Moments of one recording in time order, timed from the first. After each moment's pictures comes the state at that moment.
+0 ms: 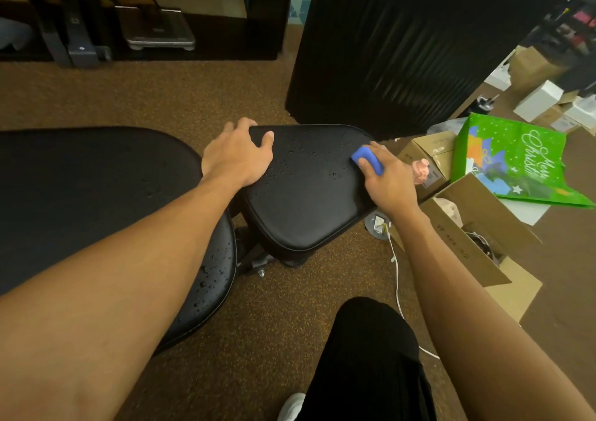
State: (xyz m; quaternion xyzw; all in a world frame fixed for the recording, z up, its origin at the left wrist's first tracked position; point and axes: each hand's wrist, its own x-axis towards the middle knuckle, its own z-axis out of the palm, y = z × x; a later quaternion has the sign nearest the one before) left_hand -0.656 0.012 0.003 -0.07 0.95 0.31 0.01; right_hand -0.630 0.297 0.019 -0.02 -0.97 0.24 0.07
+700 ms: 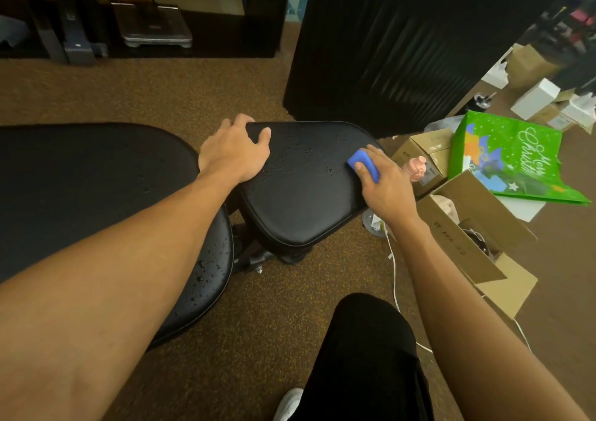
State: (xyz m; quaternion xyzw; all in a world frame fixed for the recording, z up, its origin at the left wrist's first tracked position) left_hand -0.656 0.012 0.002 -0.07 0.95 0.31 0.01; right_hand -0.614 0.302 0.010 0.01 -0.97 0.21 0.09
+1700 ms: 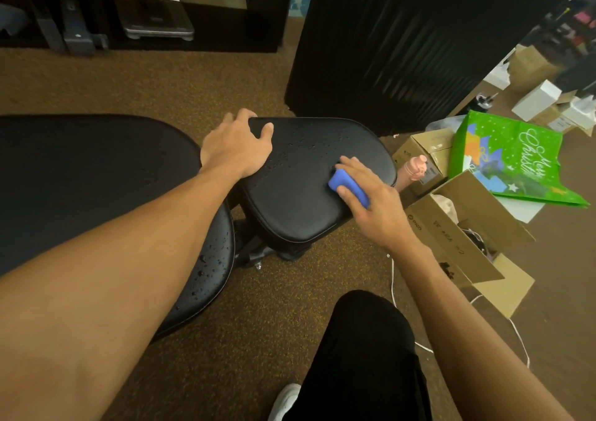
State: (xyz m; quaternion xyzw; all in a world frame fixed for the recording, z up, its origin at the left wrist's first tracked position) left_hand -0.657 0.011 0.002 -0.07 0.95 0.32 0.01; right_hand -0.571 0.288 0.009 0.16 -0.96 0.23 0.04
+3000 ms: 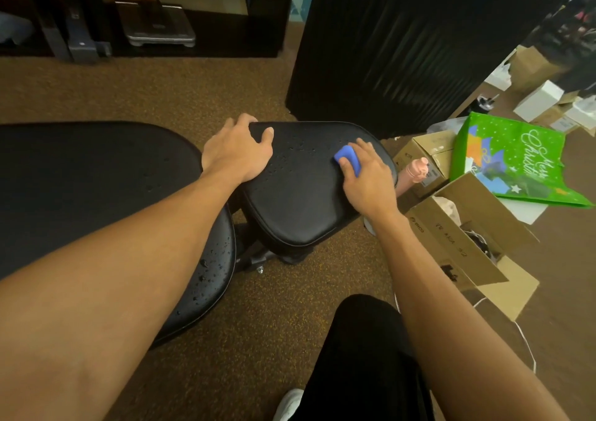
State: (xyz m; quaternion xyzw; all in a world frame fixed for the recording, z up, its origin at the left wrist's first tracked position) left_hand -0.659 0.011 -0.001 -0.07 0.95 0.31 0.00; right_hand -0.621 0.260 0.009 -0.01 -0.97 0.21 0.08
